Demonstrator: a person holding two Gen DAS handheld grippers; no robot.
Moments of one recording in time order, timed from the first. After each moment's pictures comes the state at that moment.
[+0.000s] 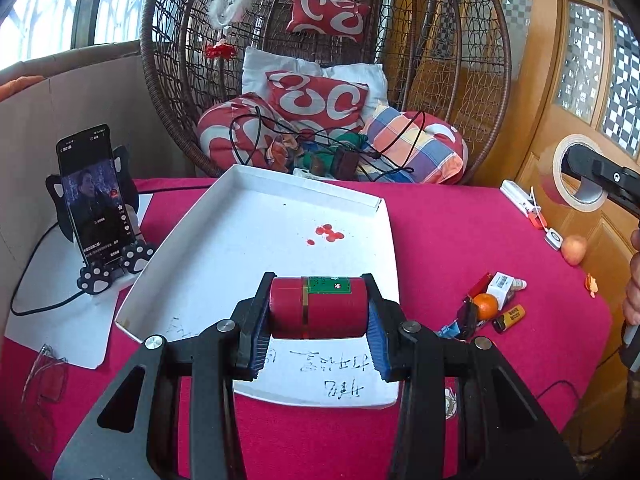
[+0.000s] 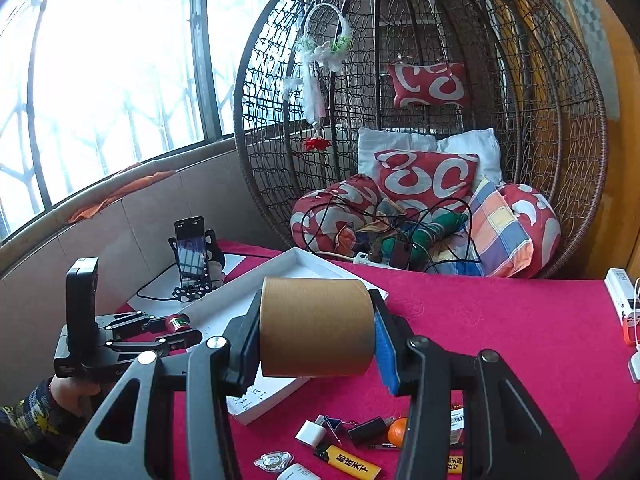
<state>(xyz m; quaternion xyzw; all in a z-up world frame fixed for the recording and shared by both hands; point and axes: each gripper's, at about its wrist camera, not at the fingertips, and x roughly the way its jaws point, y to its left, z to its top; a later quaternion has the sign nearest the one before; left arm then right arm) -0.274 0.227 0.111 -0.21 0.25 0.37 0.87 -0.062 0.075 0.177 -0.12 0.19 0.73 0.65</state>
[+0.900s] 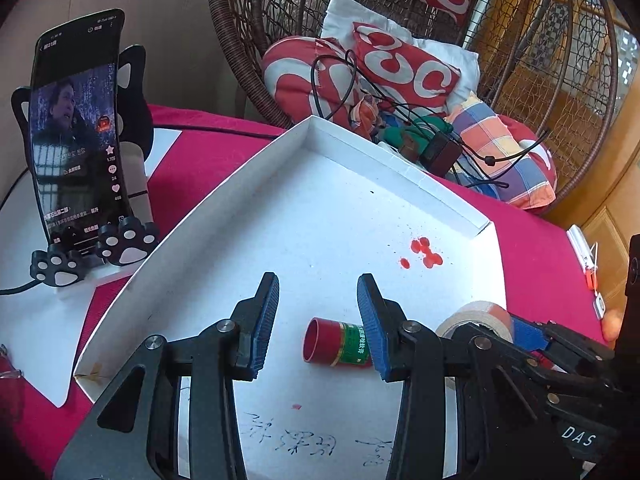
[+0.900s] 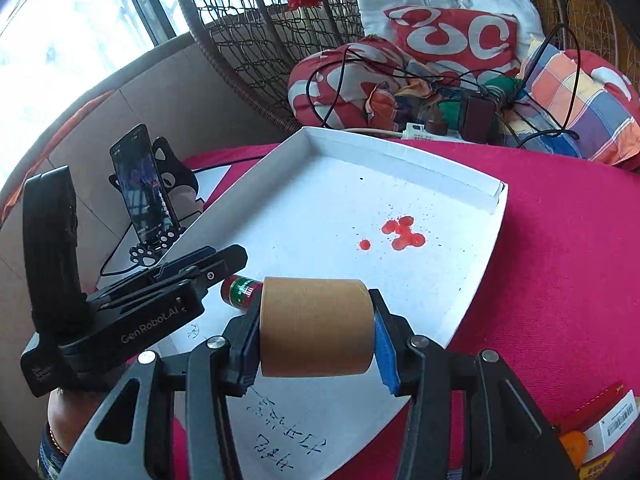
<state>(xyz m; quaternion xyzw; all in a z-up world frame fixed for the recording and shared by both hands) -0.260 0.346 0.046 -0.33 0.28 0.44 0.79 -0.112 0.236 0.049 -0.20 0.38 0.67 0.60</state>
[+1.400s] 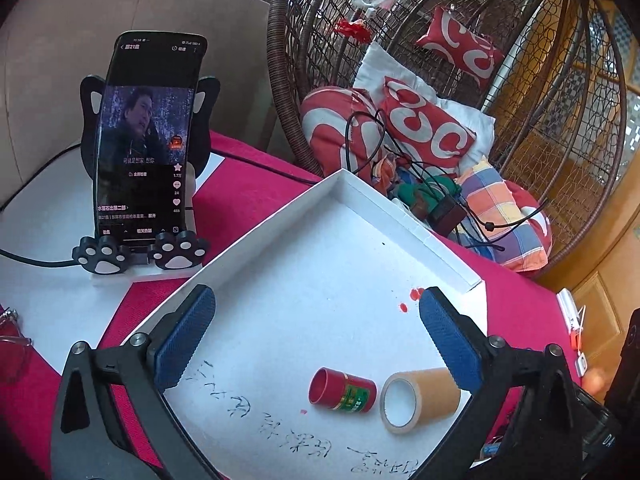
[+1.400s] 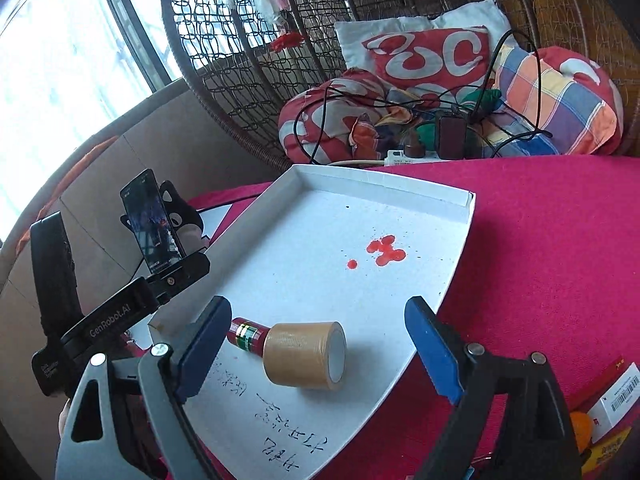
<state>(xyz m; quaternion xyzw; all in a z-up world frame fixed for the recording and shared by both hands) -0.299 0.336 0.069 -0.36 0.18 0.48 0.78 -0.093 0.200 0.075 -0.11 0.36 0.68 0.63</state>
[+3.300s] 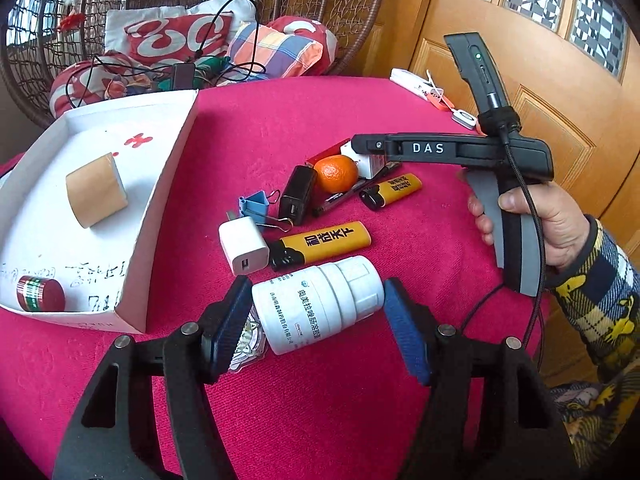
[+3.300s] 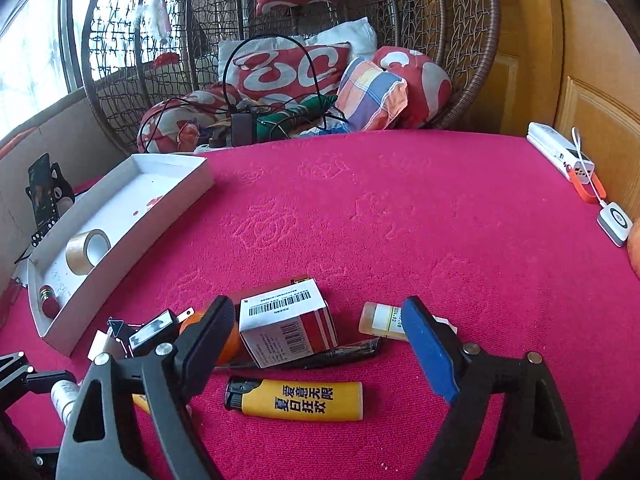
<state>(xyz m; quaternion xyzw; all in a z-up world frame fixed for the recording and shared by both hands) -0.165 0.099 0.033 -0.18 0.36 0.19 0.90 0.054 0.073 0.022 -0.18 0.32 0.57 0.74</state>
